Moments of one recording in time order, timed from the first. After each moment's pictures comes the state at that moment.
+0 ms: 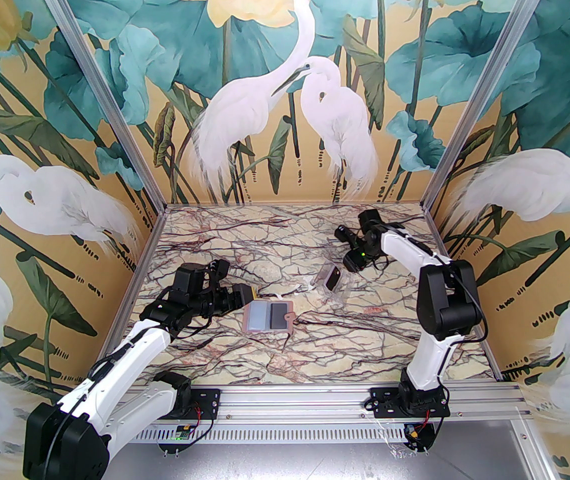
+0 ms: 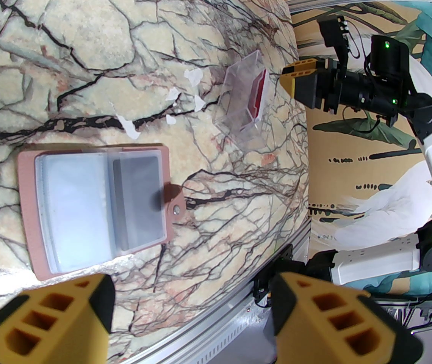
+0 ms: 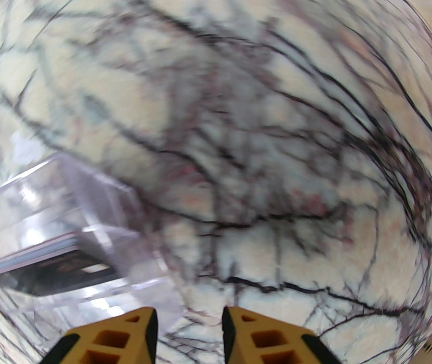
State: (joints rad) left arm -0.29 0.97 0.63 -0.44 0.61 -0.67; right arm 0.17 1.85 1.36 -0.75 -0.20 -0.39
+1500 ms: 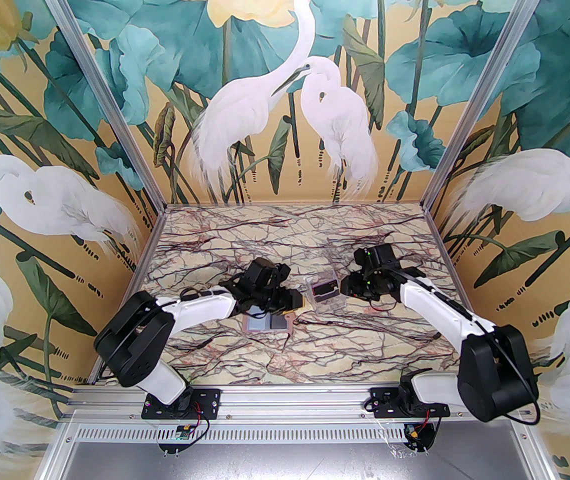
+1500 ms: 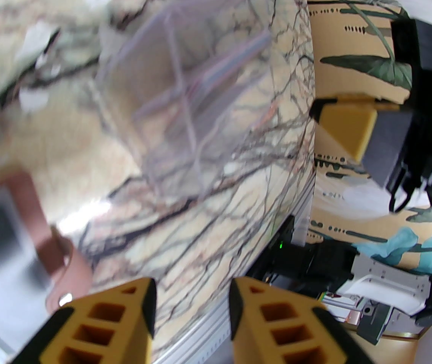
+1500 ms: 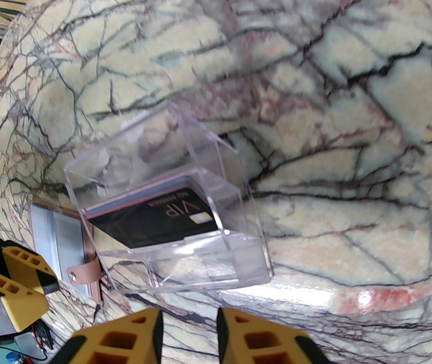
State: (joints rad) left arm -0.69 1.63 0.86 -0.03 0.58 -0.86; right arm 0.26 1.34 0.83 -0.54 -0.38 0.41
